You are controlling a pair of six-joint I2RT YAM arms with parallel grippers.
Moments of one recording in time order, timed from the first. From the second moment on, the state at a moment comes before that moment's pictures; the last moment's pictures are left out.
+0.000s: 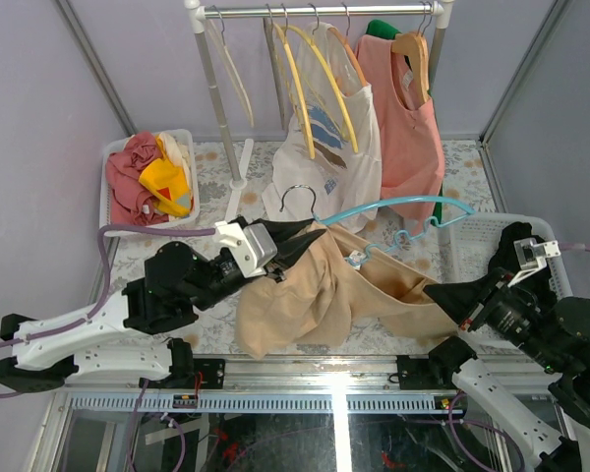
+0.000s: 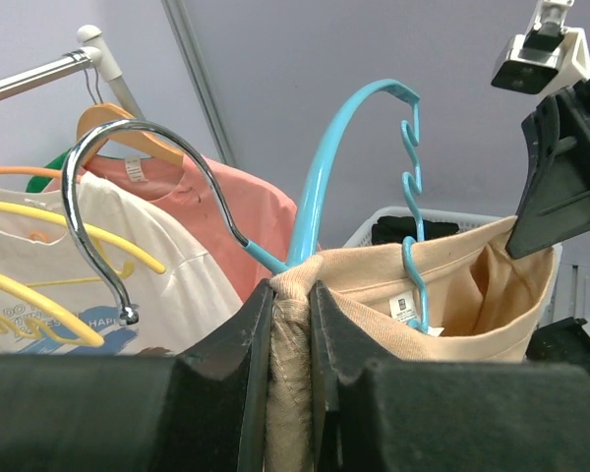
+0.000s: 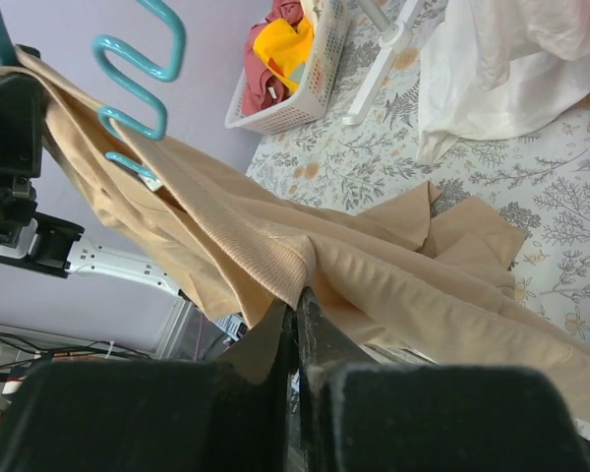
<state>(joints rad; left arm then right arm) -1.29 0.94 1.15 0.08 -0.20 0.29 0.57 0.33 1.17 -1.00 -0.15 0.75</state>
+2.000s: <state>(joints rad) -1.29 0.85 1.15 -0.17 -0.13 0.14 0.90 0.48 1.18 -1.10 0.32 0.61</state>
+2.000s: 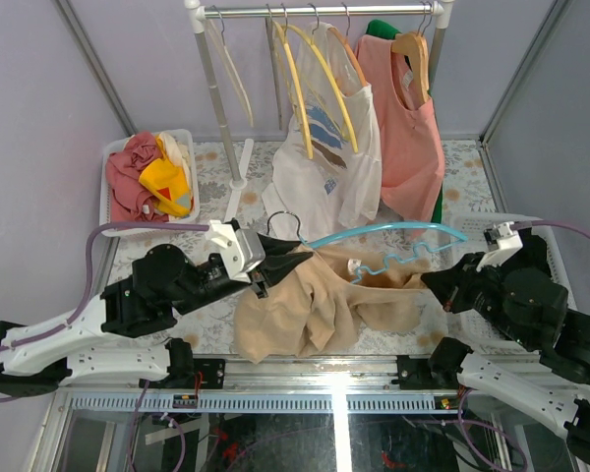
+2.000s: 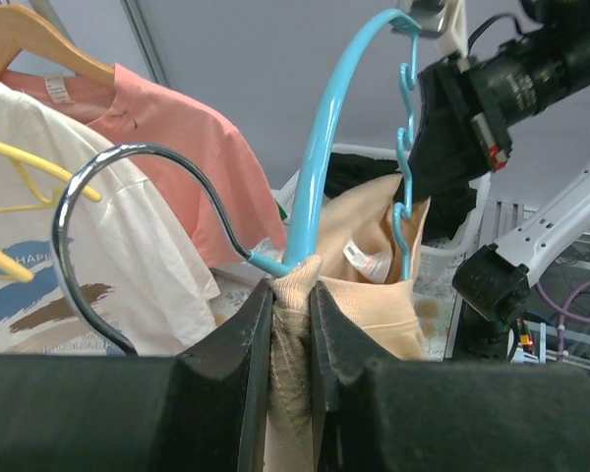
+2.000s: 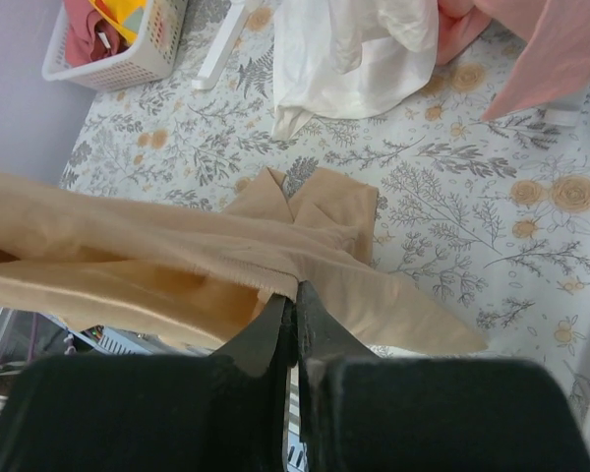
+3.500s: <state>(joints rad) -1.30 0.92 1.19 -0.25 -0.11 0.16 0.91 0.71 1.67 -1.38 0.49 0.47</state>
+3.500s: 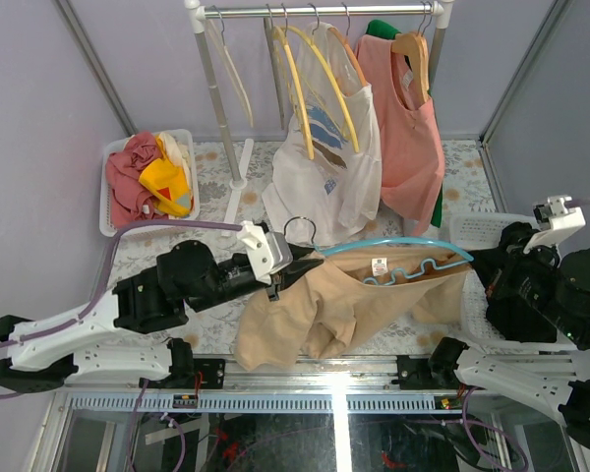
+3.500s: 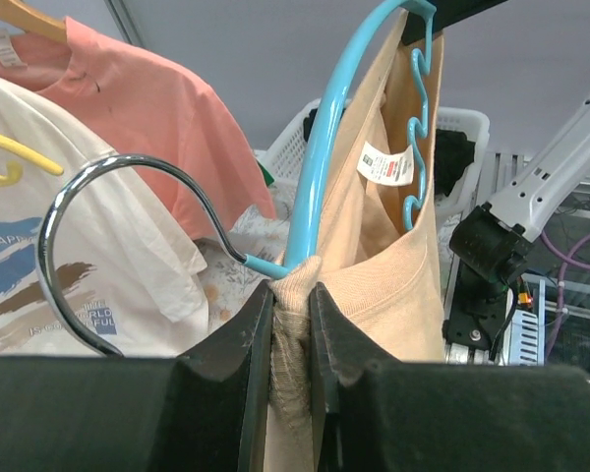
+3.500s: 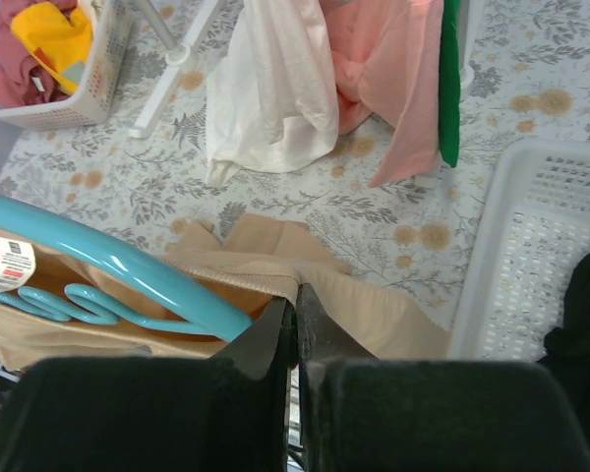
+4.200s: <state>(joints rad) -1.30 1.02 1.29 -0.45 -0.21 0.11 0.91 0.73 1.68 -1.48 0.47 0.44</state>
